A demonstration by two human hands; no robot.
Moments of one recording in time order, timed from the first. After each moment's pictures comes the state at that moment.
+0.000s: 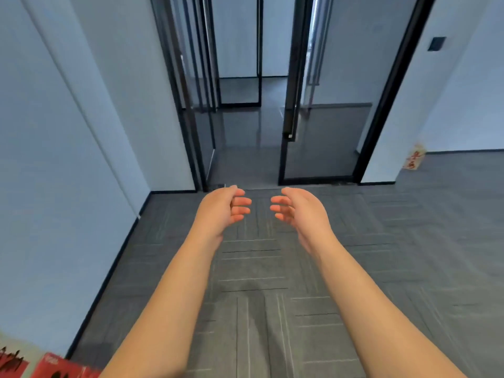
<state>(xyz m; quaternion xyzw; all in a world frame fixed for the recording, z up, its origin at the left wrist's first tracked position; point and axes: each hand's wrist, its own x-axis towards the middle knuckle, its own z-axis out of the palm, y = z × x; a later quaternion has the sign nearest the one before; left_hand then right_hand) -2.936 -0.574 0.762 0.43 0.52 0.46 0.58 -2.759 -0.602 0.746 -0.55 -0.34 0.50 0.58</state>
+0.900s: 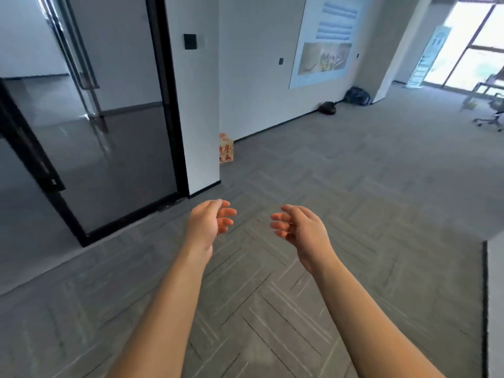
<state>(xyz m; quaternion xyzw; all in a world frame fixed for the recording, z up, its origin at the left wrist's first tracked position) -2.246 -0.349 0.726 0.55 0.35 0.27 0.71 -2.128 -0.509 0.726 -0.63 -0.08 0.27 0.73</state>
